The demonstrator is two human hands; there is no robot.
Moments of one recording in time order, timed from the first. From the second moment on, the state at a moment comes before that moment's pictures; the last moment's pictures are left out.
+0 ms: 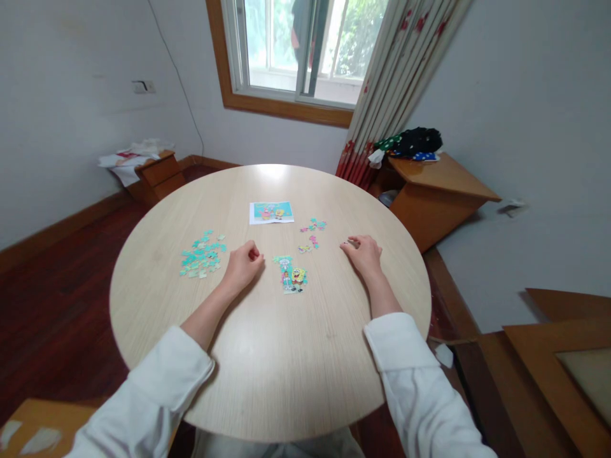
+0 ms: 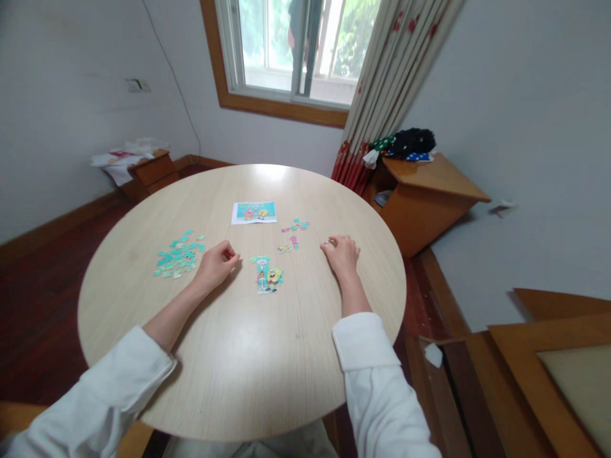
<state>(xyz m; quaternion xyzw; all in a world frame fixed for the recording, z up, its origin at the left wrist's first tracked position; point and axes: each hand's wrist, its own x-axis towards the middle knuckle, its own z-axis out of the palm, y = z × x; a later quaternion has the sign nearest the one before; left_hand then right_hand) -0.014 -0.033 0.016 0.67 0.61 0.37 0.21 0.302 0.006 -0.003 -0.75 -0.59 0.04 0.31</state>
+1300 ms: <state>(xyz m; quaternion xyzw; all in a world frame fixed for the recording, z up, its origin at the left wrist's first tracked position) -0.013 -0.034 0.022 0.70 0.61 0.33 0.17 0.296 0.005 0.004 -0.76 -0.61 0.05 0.23</state>
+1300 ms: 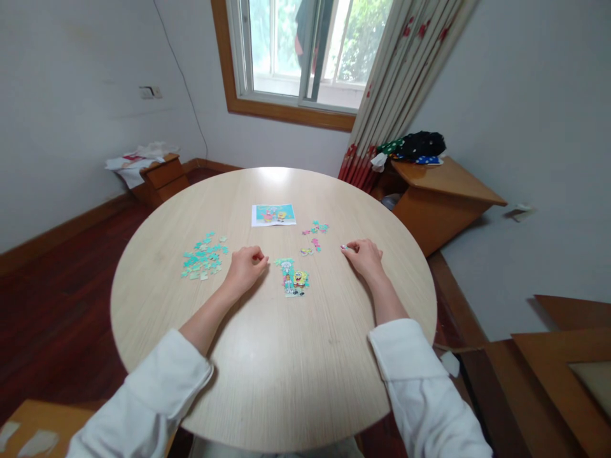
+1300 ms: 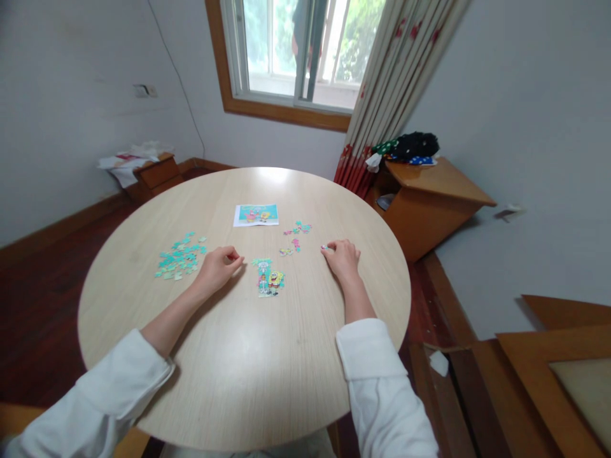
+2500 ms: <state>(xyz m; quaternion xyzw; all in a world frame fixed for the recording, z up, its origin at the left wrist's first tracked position) -0.008 -0.037 0.022 0.72 0.58 0.33 0.20 0.296 0.010 -0.002 -0.73 -0.62 0.06 0.29</state>
